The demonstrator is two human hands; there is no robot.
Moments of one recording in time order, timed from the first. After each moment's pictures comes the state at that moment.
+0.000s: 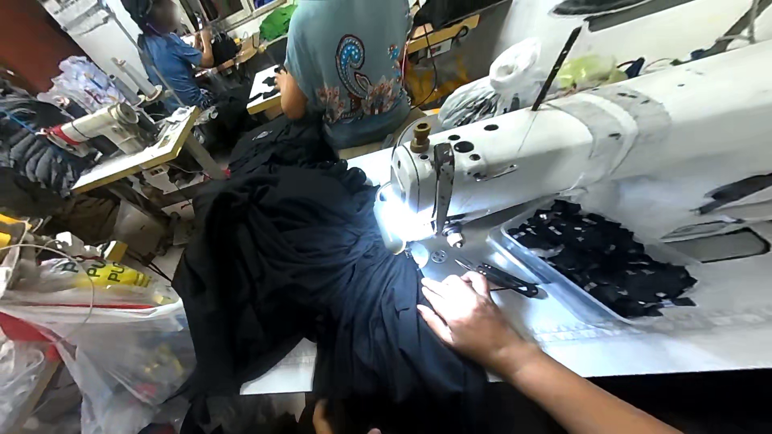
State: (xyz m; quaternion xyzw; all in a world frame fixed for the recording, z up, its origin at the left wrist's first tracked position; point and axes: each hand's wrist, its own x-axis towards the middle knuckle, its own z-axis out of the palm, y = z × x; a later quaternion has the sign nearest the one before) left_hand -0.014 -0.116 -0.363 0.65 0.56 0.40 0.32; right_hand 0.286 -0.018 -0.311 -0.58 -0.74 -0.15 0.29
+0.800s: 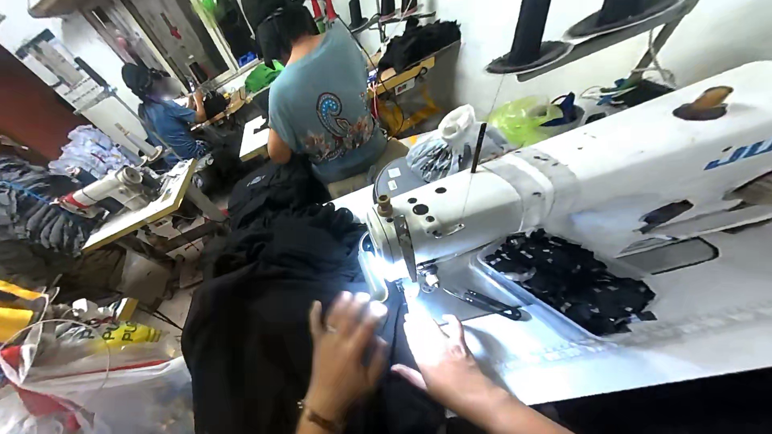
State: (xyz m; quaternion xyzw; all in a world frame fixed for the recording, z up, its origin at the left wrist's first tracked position) left_hand 0.055 0.076 -0.234 0.91 0.33 0.24 -0.06; right_hand 0.239 -0.027 -0.283 -0.71 -0.68 0.04 0.17
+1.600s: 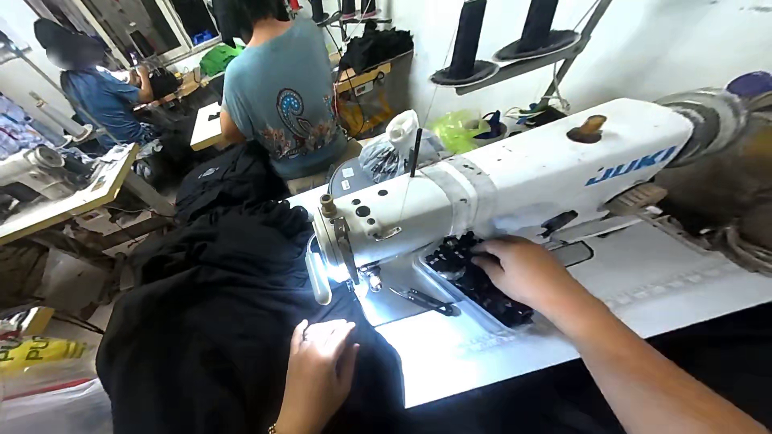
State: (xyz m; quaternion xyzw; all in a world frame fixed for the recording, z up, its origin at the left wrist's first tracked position) left_hand 0.093 0.043 -0.247 0.92 0.30 0.23 0.07; right_hand 0.446 -0.042 -0.214 -0.82 -0.52 0.07 0.22
